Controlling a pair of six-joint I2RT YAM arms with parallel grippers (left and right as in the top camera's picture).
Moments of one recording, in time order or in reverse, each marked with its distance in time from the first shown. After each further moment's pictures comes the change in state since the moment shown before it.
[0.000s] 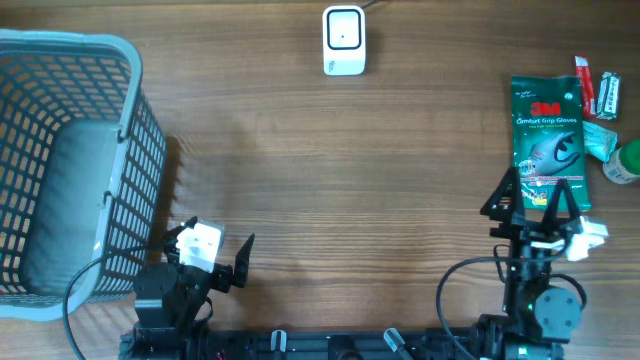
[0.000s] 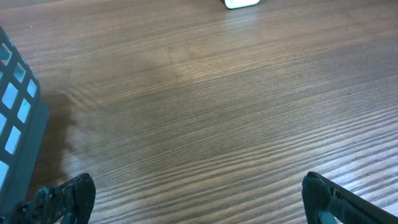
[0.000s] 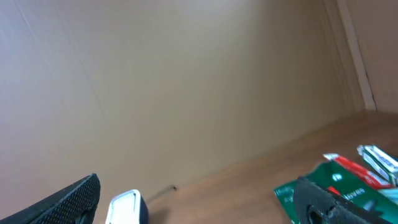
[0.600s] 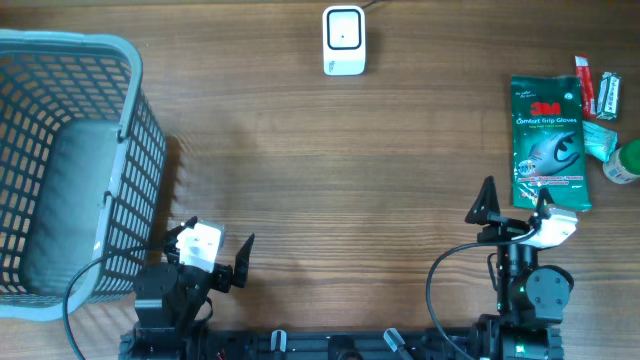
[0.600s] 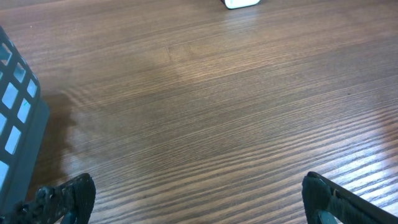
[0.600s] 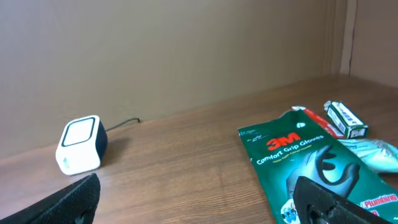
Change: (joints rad) left arm 0.000 0.000 0.000 0.000 0.000 0.000; right arm 0.000 -0.004 -0.027 -0.208 -0.019 -0.190
